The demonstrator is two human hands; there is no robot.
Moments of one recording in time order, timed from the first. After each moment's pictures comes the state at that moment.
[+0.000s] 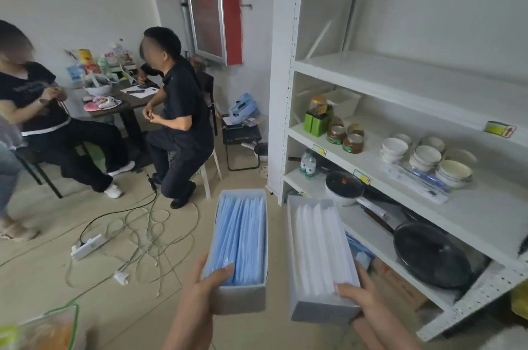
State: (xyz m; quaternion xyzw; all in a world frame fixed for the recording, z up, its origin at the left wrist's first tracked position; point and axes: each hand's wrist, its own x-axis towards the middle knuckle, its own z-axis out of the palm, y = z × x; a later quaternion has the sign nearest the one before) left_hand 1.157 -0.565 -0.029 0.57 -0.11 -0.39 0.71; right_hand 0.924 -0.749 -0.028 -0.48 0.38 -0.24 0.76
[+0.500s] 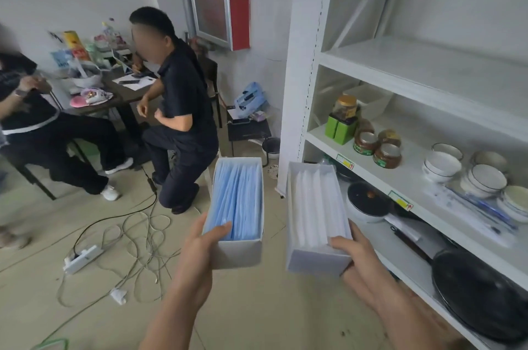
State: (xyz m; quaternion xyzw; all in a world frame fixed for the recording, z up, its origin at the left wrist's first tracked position) left_hand 1.371 -0.739 -0.014 0.60 -0.13 -0.37 0.70; right_hand 1.144 -0.924 -0.010 -0.46 0.37 -0.23 0.77
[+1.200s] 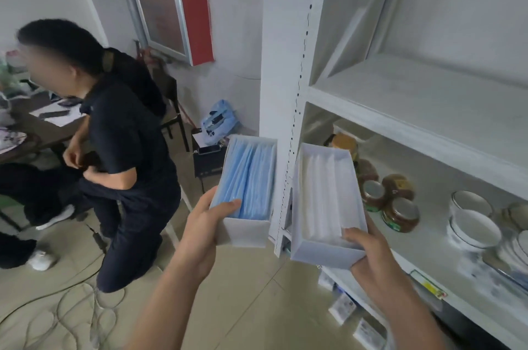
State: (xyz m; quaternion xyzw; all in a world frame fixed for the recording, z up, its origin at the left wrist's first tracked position) left_hand 1.586 -1.090 0.027 0.59 -0.19 -0.42 0.66; right_hand 1.332 -1.218 0.017 -0.43 0.38 -0.35 0.74
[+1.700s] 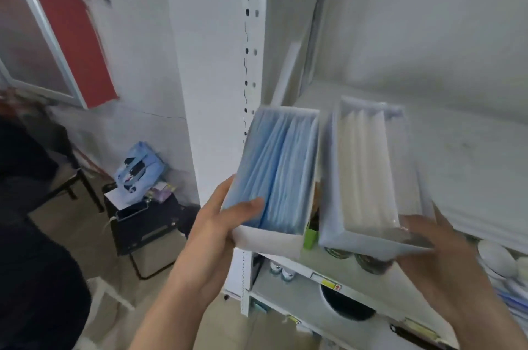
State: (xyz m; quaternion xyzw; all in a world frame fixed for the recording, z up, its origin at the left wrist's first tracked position) left_hand 1.651 -1.322 0.108 0.43 -0.38 -0.57 0.59; right_hand 1.369 -1.352 0.138 -0.44 0.39 -0.53 0.61
